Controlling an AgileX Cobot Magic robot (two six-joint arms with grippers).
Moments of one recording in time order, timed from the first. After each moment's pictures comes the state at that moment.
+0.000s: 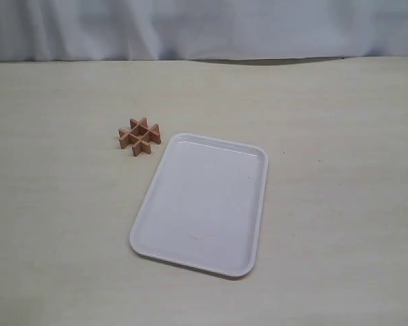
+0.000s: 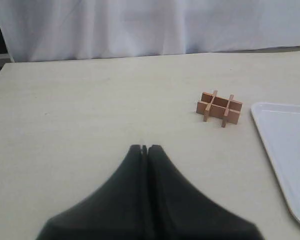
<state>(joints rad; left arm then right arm) -0.19 0.00 0.00 0.15 0.36 -0.15 -0.02 0.00 0.00 0.10 0.22 0.00</state>
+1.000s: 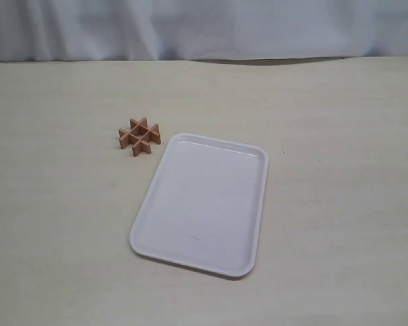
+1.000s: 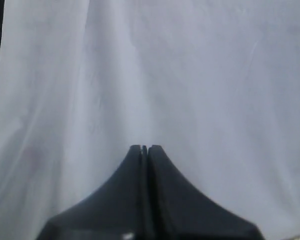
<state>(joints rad) -0.19 0.00 0.00 0.23 -0.39 -0.15 -0.02 0.00 0.00 0.10 0.22 0.00</state>
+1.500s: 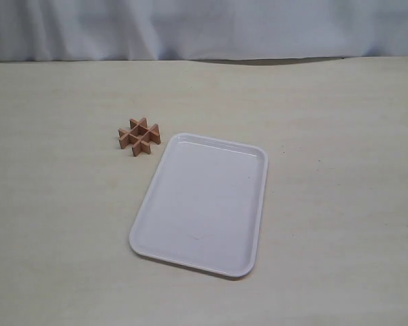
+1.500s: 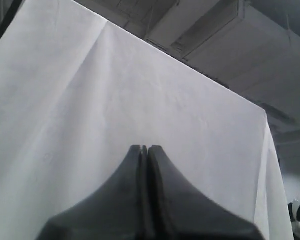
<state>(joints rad) -0.19 0.00 -0.06 0.16 -0.60 -0.47 -0.02 0.00 0.00 0.10 0.22 0.00</state>
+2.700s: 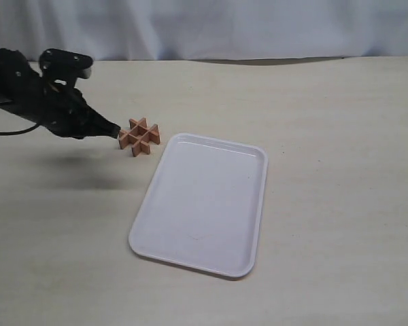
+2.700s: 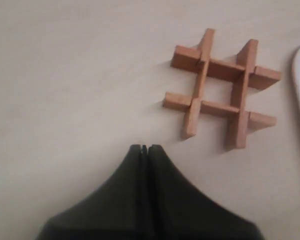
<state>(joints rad) -0.25 1.91 -1.06 -0.29 0.26 0.39 -0.02 0.00 0.00 0.10 0.22 0.00</state>
